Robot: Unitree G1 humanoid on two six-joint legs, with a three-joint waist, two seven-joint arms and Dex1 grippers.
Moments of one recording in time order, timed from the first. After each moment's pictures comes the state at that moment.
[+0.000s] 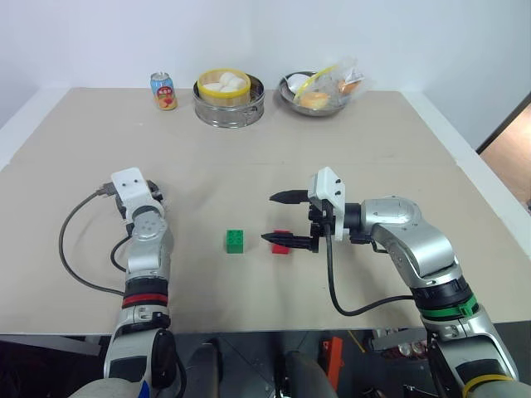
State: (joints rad) left arm -0.63 0.09 0.32 0.42 -0.02 0.17 0.39; right arm -0.60 -0.56 0.20 -0.14 0.37 0.47 1.04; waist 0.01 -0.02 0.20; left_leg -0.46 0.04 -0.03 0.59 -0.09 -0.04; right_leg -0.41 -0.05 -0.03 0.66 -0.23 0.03
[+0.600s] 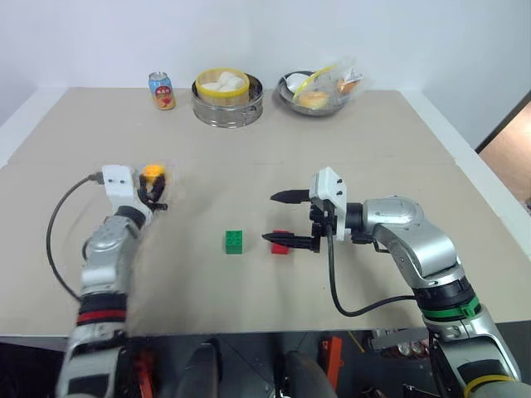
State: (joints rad) left arm -0.44 0.42 0.21 0.25 -0.34 0.13 -0.56; right arm -0.60 -0.58 0.19 -0.15 0.37 0.48 1.05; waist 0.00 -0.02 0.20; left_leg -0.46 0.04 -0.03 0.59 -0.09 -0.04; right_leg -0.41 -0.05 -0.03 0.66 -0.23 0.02
